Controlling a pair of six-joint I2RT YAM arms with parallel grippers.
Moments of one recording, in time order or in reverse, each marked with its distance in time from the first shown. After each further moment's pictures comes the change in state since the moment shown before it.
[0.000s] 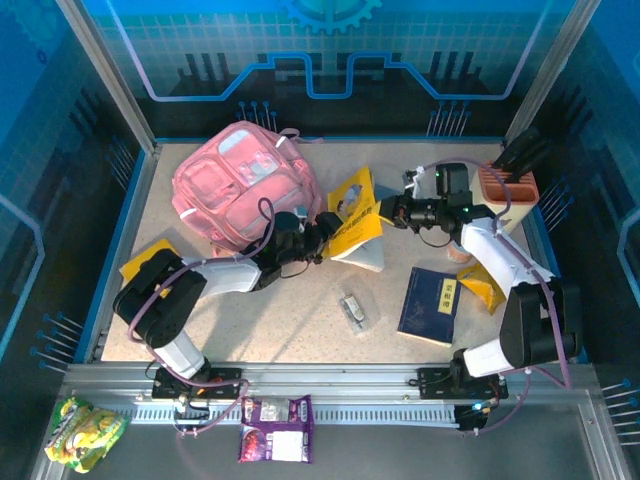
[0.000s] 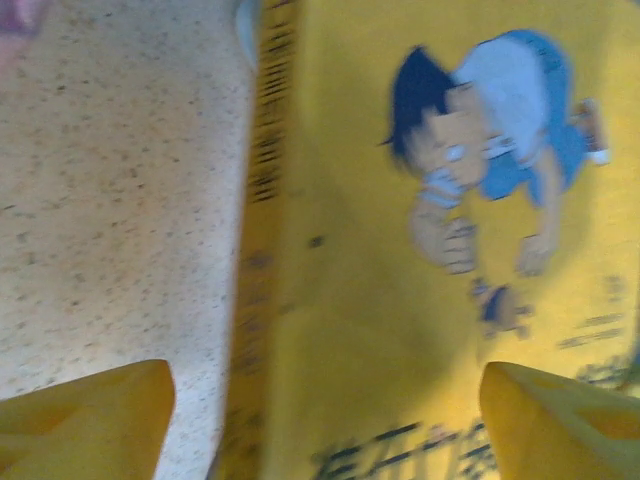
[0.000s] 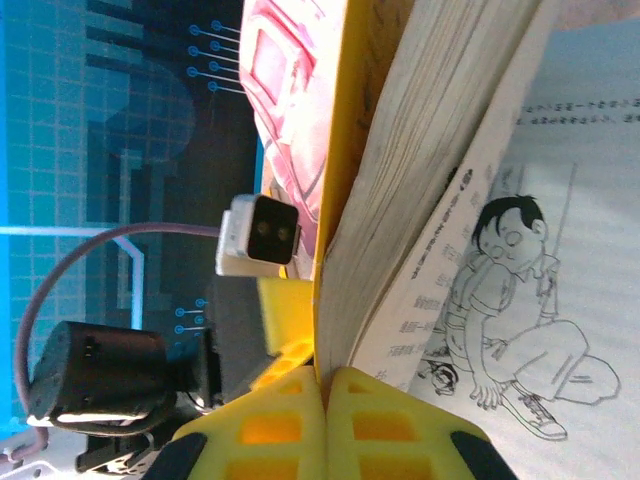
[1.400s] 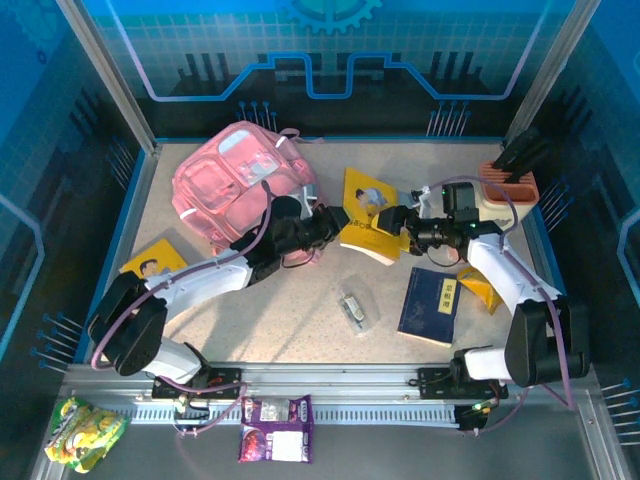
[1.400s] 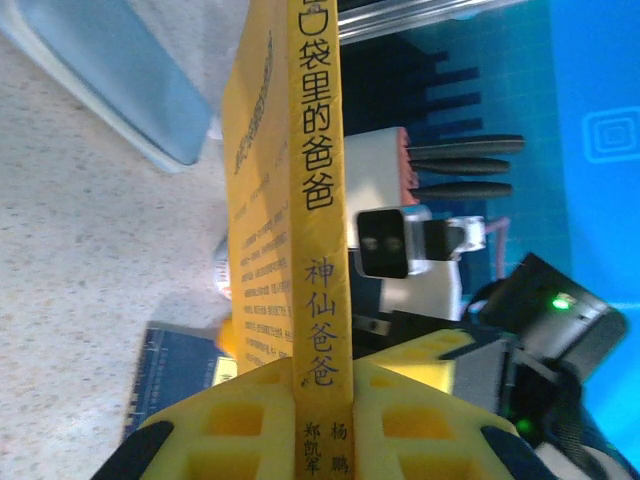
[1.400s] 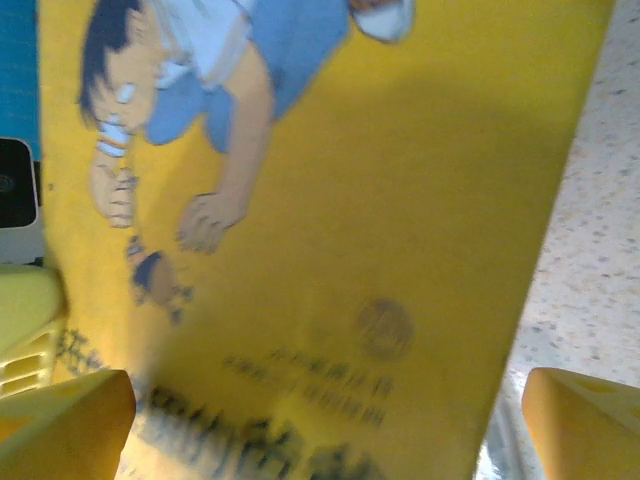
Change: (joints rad) left arm -0.080 -0.197 0.174 -0.256 -0.005 0.177; right arm -0.035 -0.101 -0.131 -0.079 -0.031 -0.103
